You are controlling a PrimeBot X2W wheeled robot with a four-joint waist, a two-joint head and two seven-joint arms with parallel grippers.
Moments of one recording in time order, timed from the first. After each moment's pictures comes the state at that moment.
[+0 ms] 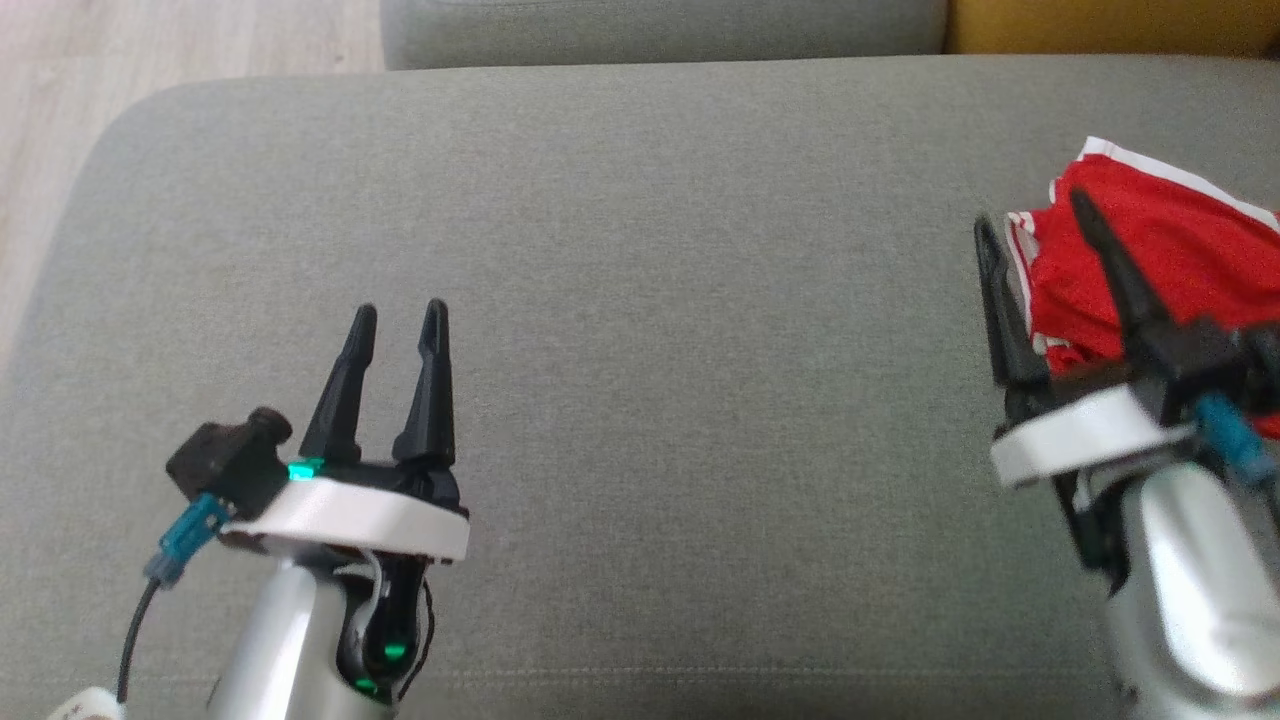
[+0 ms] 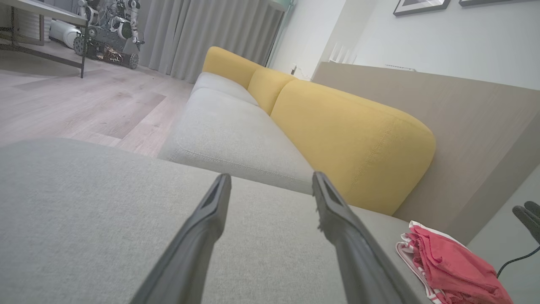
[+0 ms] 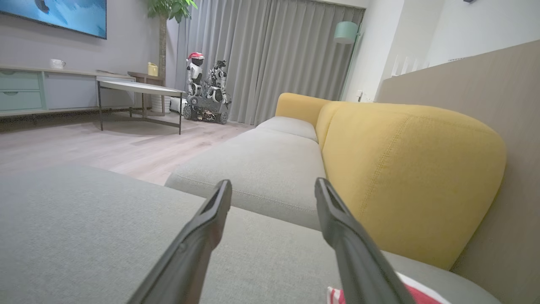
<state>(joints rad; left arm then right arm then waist) -0.17 0.04 -0.22 0.15 -0.45 -0.06 -0.26 -0.30 -0.18 0.10 0.14 -0.02 0.13 -0.10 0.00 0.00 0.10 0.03</state>
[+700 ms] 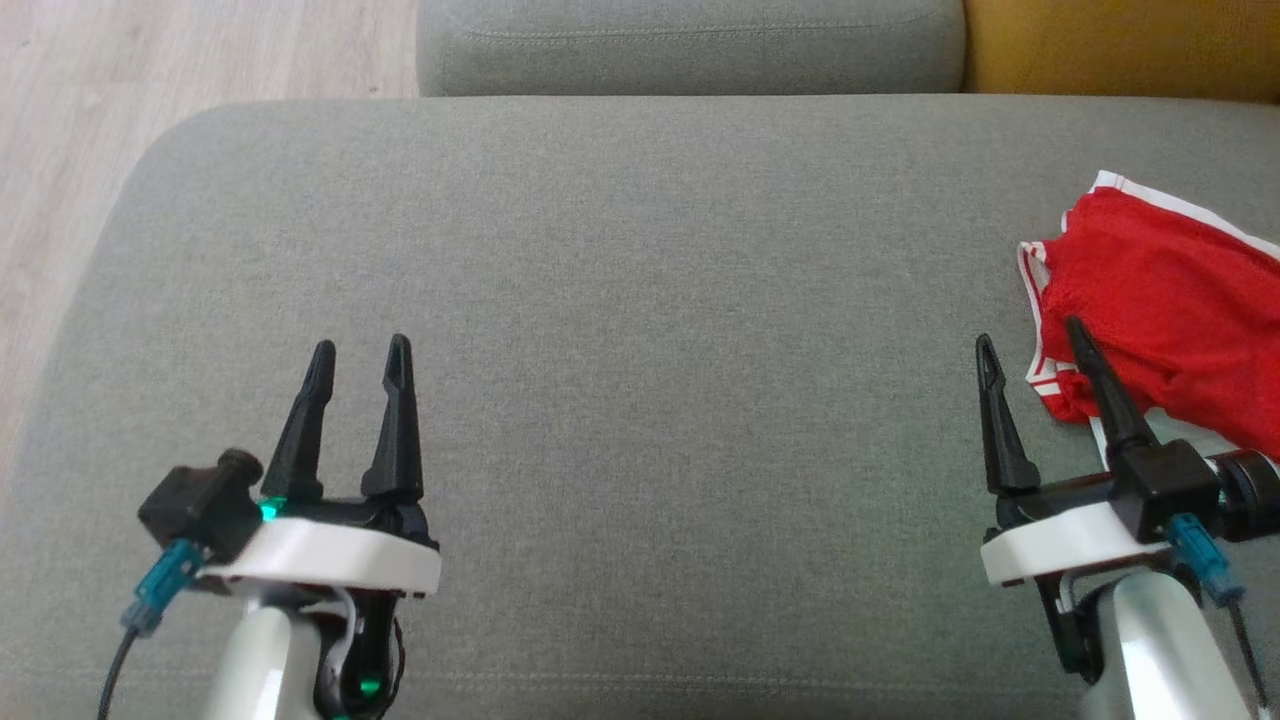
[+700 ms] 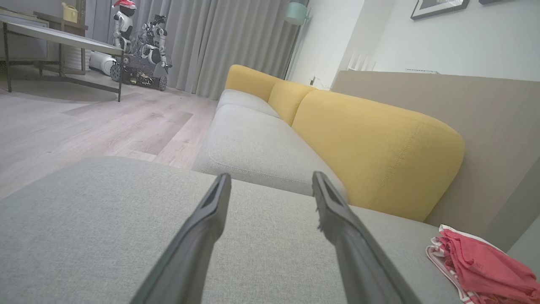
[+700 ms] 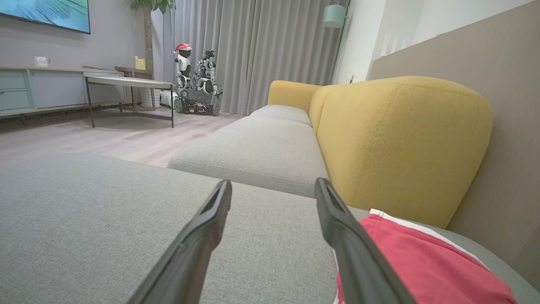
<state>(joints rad) -0.09 0.04 -0.15 0.10 -0.37 -0.05 -0.26 -0.11 -0.05 -0.02 0.19 -0.12 0.13 -0.25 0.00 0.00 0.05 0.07</state>
